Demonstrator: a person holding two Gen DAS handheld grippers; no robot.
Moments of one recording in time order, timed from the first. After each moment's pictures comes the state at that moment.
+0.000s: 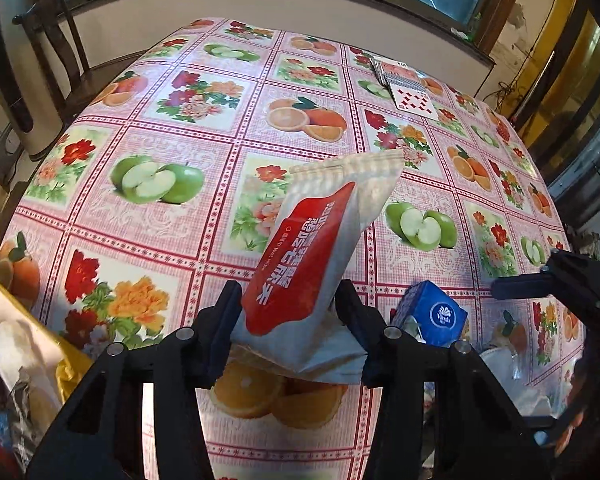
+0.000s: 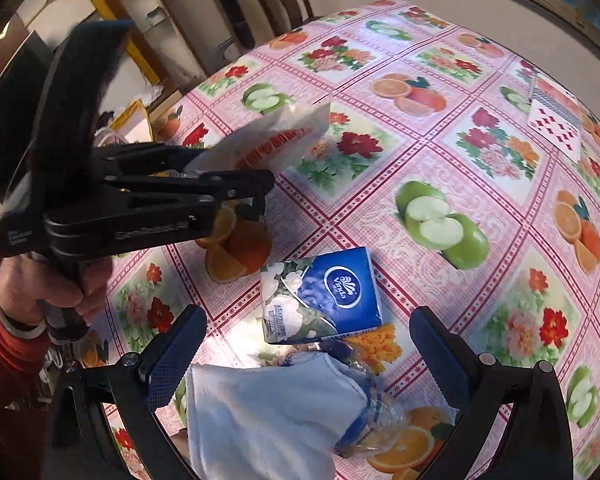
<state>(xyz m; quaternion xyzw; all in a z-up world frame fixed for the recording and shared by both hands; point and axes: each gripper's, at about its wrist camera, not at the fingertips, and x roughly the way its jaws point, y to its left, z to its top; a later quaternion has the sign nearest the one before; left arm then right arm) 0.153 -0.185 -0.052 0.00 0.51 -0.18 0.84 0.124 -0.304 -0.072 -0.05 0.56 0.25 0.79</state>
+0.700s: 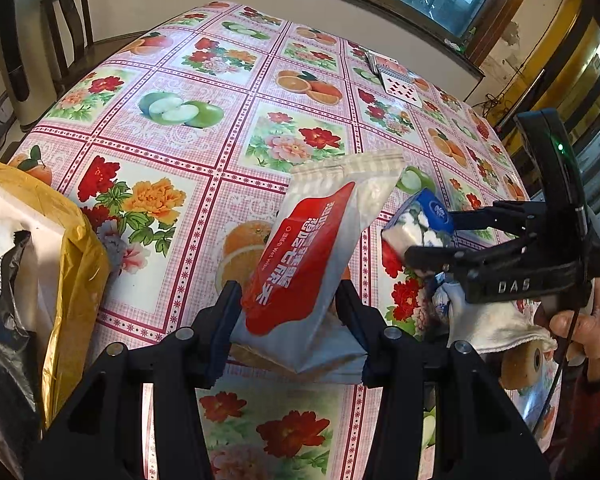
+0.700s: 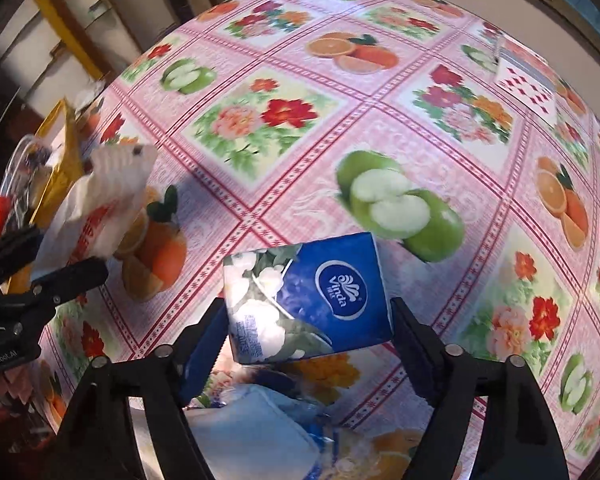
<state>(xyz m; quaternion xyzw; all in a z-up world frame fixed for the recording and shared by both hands) 0.100 -0.150 -0.067 -0.05 0.51 -0.20 0.83 0.153 -0.323 -0.110 -0.05 0.59 0.14 0.79</state>
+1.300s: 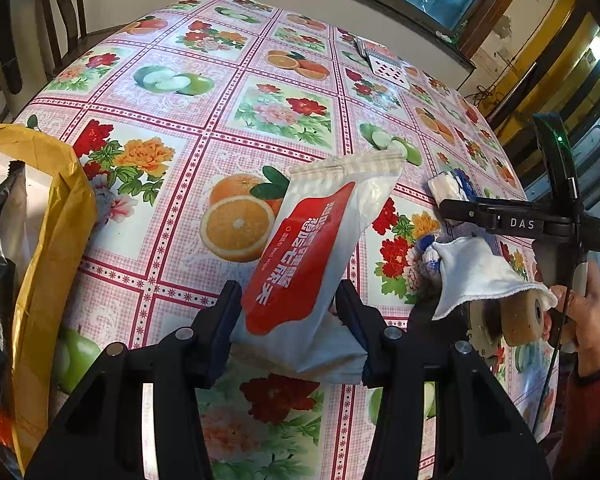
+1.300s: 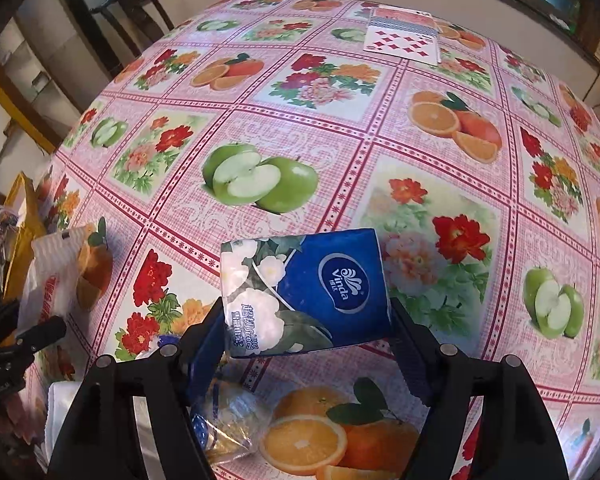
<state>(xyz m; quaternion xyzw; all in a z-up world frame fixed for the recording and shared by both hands) 0.071 -0.149 -0.077 -0.05 0.52 -0.22 0.82 0.114 -0.407 -0.106 0.04 0.56 0.04 0.83</state>
